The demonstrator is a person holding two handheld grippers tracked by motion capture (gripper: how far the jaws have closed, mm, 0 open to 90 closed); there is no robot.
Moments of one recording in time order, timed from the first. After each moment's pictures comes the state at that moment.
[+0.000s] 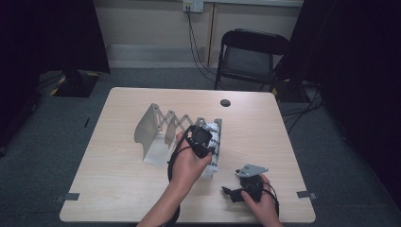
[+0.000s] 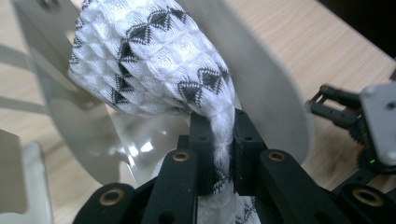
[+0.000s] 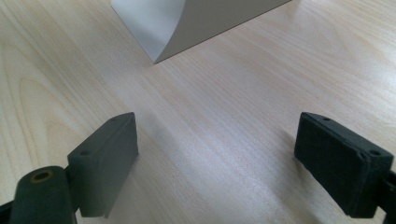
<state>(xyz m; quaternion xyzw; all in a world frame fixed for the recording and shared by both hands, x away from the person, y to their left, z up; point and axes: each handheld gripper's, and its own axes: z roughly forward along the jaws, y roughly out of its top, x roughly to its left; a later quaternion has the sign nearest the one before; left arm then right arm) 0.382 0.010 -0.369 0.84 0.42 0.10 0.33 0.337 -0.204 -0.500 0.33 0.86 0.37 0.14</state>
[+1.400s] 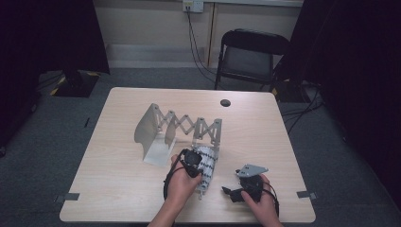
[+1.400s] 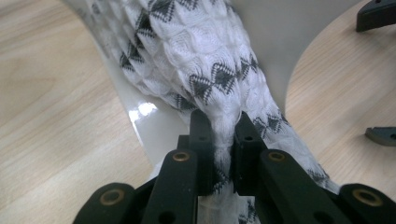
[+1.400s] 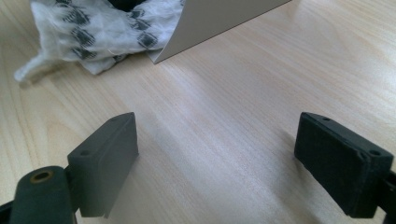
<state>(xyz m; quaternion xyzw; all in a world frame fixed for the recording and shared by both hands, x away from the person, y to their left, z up) 0.375 0.032 -0.461 0.85 0.46 0.06 0.27 0.337 -0.204 -0.500 0.33 0.86 0.37 0.14</state>
